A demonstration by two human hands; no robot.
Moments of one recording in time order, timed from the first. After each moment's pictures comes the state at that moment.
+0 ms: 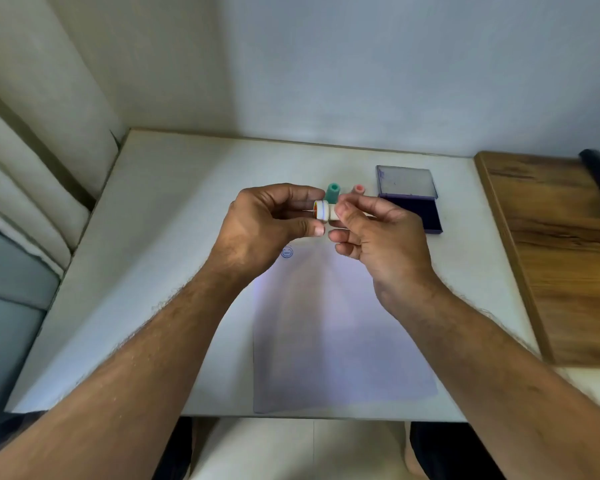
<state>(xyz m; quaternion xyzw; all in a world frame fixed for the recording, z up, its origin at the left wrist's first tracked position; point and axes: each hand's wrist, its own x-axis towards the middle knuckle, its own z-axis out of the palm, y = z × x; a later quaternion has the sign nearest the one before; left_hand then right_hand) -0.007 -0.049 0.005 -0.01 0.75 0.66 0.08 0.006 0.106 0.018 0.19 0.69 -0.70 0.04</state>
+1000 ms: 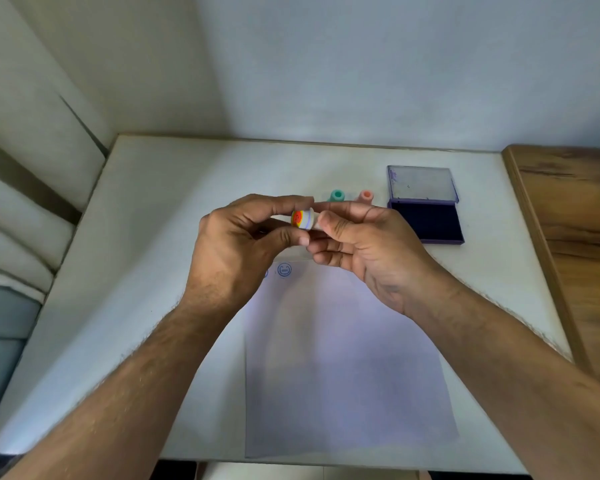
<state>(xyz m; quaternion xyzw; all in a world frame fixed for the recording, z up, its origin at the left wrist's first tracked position) -0.013 -0.049 -0.008 -0.01 0.77 0.63 -0.02 -0.033 0.116 -0.004 0.10 0.60 -0.76 0.21</state>
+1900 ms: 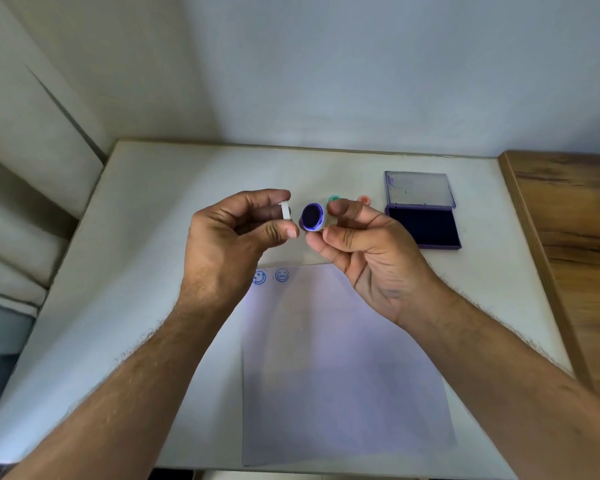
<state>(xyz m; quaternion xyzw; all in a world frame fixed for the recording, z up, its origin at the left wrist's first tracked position) -0.018 -0.049 -0.003 -0.10 0.71 0.70 -0.03 -0.030 0.117 -0.002 0.13 0.42 -0.87 0.21</state>
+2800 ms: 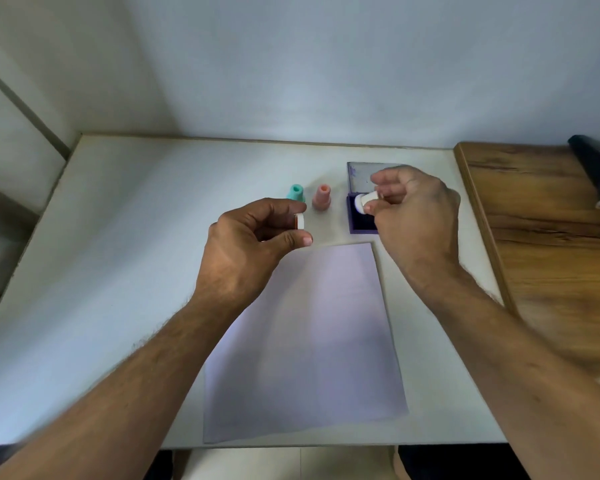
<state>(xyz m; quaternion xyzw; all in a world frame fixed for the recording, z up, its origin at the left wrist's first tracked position) -0.003 0.000 -0.007 -0.08 0.78 0.62 0.03 -0.035 0.189 0.004 0.12 0.91 -0.39 -0.10</state>
